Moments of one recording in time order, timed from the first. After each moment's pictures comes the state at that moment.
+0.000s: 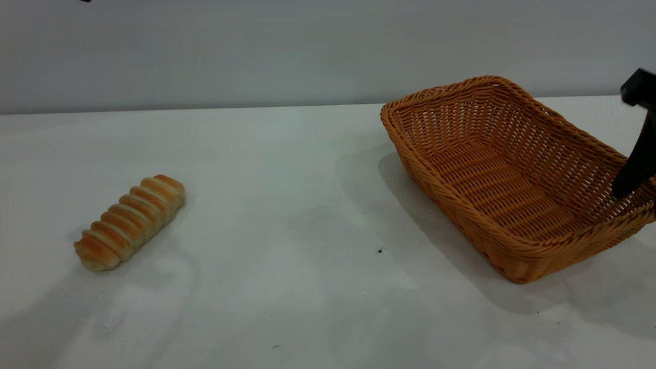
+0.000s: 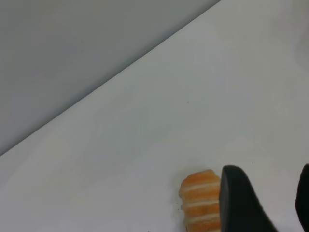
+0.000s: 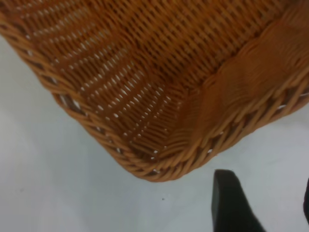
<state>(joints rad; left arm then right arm) -0.17 1.48 -1.02 -0.25 0.25 0.64 -0.04 1.69 -0.80 0.59 0.58 -0.10</state>
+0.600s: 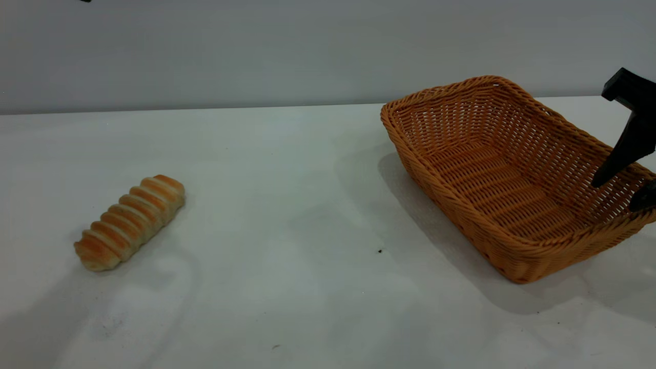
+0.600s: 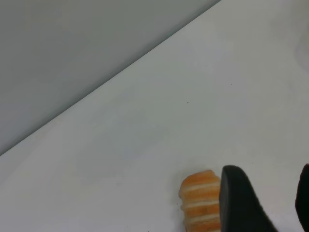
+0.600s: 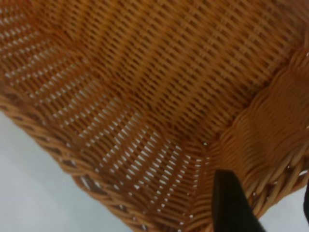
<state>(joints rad) -0.17 1.48 -1.02 -0.25 0.25 0.64 -0.04 1.76 -0.81 0.74 0.44 -0.08</state>
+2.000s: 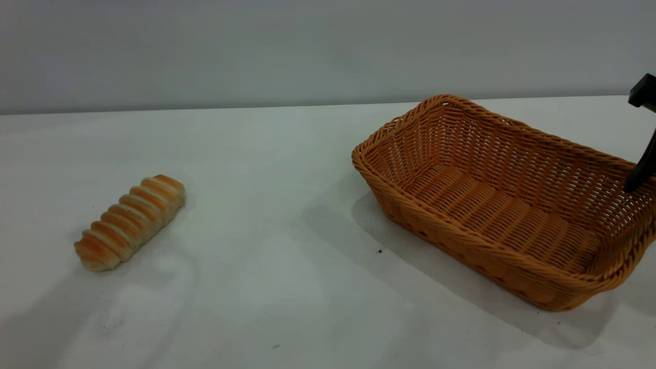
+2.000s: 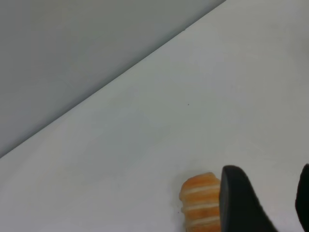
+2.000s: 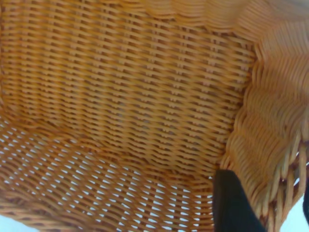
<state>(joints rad) -0.17 1.48 -1.02 -0.25 0.24 0.64 -0.09 1.76 -0.83 0.57 0.47 0.00</state>
